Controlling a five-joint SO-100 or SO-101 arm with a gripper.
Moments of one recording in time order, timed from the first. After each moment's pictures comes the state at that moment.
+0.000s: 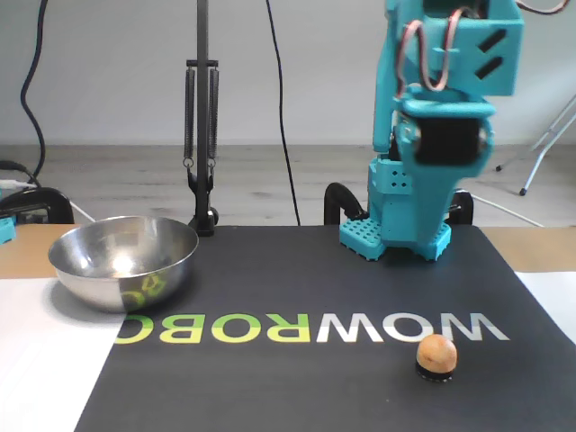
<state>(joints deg) 6.1 87.5 80.9 94.0 -6.8</state>
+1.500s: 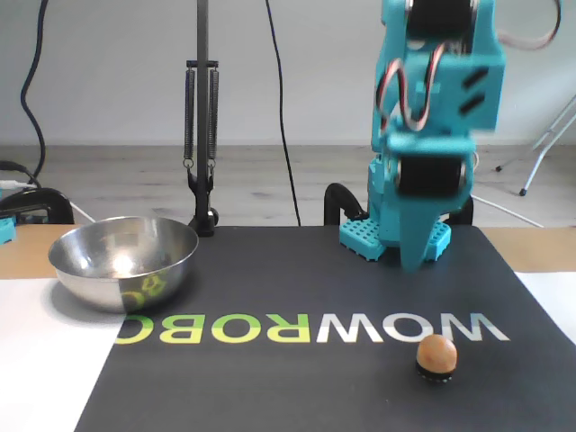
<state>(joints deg) 8.6 84.6 88.7 84.3 -6.7</state>
